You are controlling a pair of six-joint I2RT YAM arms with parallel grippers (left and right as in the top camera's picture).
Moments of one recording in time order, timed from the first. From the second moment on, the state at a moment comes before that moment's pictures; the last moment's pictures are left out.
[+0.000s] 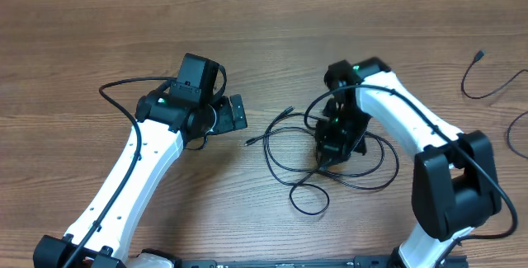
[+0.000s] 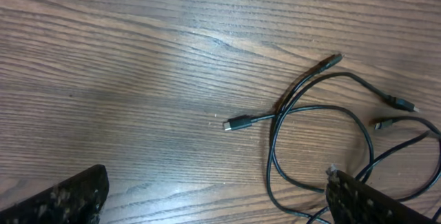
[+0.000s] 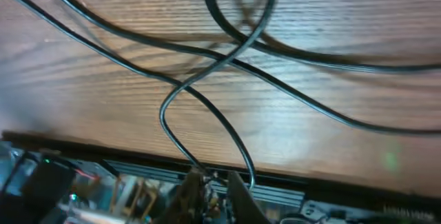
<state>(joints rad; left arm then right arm) -0.32 1.46 1.19 -0.91 0.07 -0.54 0.36 1.86 1.38 -1.42 -0.40 0.38</state>
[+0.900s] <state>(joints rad) -0.32 1.46 1.19 -0.91 0.07 -0.54 0.46 1.83 1.03 -1.12 -0.55 0.38</state>
